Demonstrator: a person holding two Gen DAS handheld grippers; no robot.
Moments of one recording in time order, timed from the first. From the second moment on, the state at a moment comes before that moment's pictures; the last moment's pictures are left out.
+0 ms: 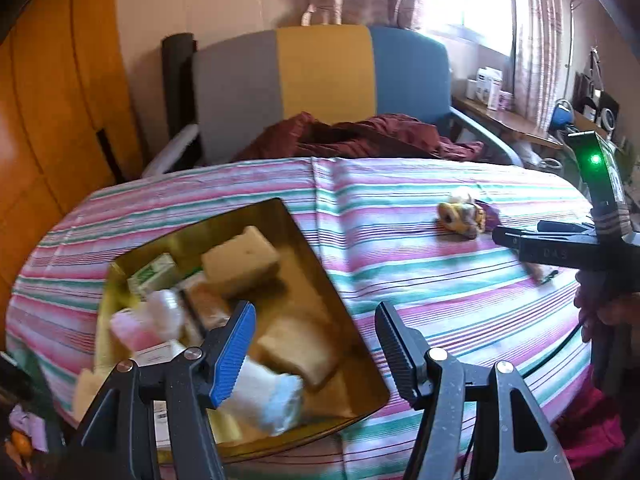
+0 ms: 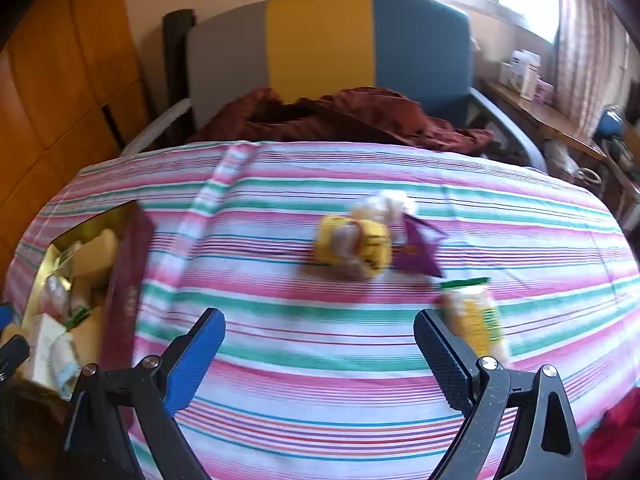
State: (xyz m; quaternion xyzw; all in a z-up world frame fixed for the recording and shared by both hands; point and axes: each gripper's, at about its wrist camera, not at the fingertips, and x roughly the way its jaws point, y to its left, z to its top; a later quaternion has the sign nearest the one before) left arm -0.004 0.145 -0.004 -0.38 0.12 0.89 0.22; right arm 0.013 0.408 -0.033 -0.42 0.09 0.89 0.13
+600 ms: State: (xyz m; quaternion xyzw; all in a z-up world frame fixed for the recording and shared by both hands) left arm -0.039 0.260 -0.020 -0.41 0.12 0.85 0.31; right arm 0.036 0.513 -0.043 -0.42 0.11 0.88 0.21
